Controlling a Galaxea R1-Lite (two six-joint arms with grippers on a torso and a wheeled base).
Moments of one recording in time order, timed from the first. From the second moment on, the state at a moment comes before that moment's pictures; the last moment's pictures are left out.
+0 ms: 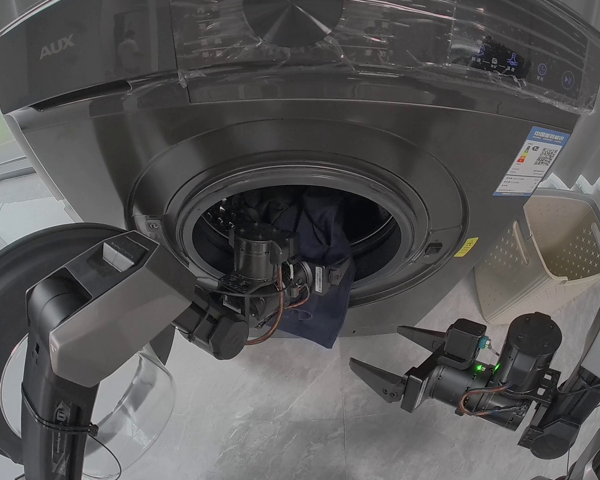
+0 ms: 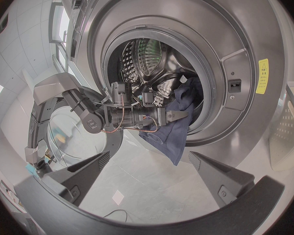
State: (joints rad) left arm -0.58 2.38 -1.32 -0.92 0.00 -0.11; right arm 0.75 1.91 -0.22 -1.54 0.00 0.20
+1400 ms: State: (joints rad) left arm -0.57 2.42 -1.50 -0.90 0.05 -0.18; right arm 0.74 1.91 -0.23 -1.54 0.00 0.20
